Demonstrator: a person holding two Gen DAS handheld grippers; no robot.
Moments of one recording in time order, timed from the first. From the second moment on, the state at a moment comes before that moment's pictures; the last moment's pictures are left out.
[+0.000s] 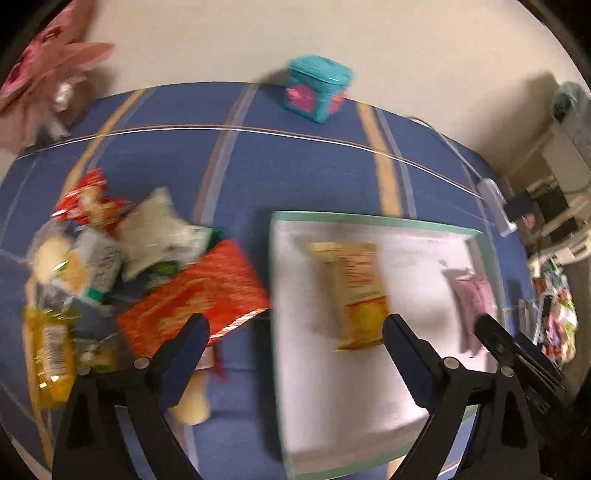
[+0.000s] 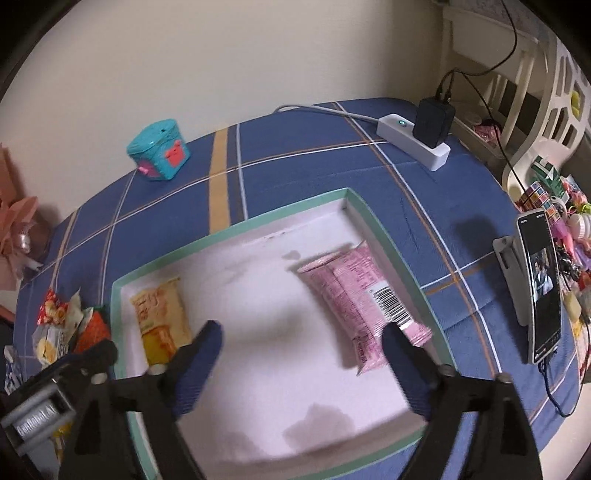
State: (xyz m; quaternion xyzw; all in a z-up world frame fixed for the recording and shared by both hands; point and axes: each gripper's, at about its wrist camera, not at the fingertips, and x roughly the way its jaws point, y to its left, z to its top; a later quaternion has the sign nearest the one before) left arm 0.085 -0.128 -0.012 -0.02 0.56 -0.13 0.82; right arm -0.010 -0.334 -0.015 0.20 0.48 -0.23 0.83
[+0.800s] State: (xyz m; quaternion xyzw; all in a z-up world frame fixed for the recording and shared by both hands) left arm 0.060 0.097 0.009 -0.15 0.51 0.09 0.84; right arm 0.030 -0.177 0.004 0.15 0.48 -0.05 0.86
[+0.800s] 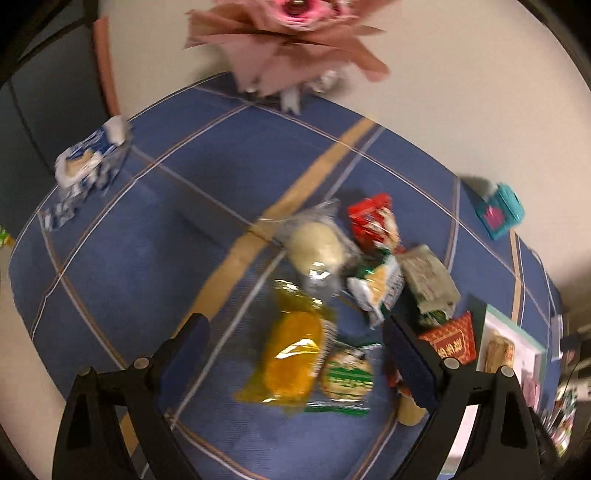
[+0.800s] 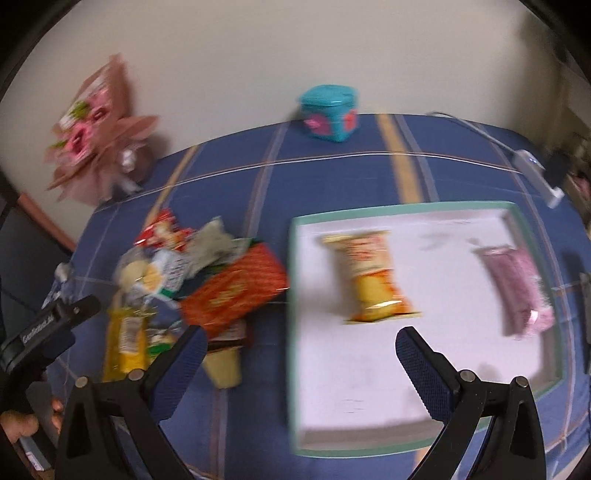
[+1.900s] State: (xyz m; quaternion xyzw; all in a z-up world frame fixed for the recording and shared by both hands) left arm 0.081 0.097 -0.065 -0.15 0.61 0.08 0.77; right arm 0.065 -0.076 -0.065 0.05 0.55 0.02 0.83
